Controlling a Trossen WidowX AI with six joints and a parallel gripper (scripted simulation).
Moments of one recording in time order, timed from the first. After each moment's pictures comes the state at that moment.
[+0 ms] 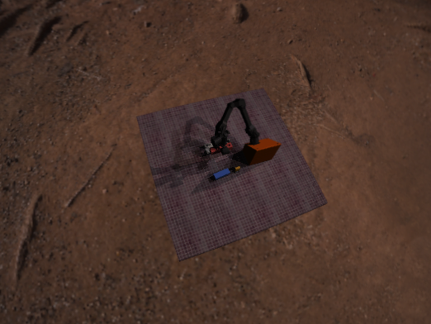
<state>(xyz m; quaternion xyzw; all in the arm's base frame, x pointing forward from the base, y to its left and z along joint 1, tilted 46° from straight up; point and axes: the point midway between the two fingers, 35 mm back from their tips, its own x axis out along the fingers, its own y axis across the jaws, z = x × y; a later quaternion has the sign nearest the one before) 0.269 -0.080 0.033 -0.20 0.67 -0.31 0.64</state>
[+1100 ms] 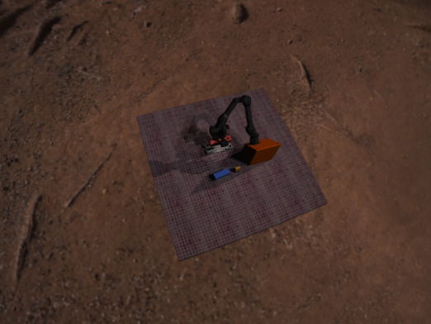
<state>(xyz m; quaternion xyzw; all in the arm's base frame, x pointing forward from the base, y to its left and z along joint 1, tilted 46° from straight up) 0.223 -0.161 0.069 -0.20 0.67 -0.34 0.63</state>
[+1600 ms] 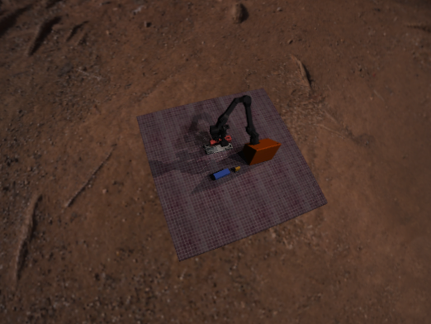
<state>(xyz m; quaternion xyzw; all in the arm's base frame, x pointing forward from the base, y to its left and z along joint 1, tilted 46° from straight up) 0.221 -0.163 0.070 -0.20 0.67 -0.34 0.63</state>
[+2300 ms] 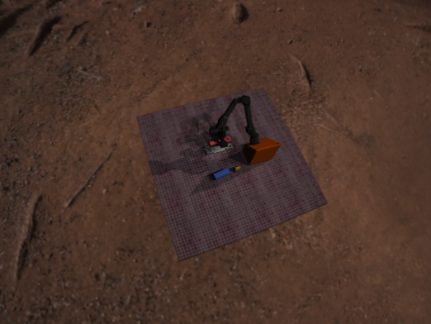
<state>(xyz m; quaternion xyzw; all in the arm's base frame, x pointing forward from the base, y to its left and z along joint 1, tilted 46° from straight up) 0.221 -0.176 0.059 -0.21 0.66 -0.34 0.63</state>
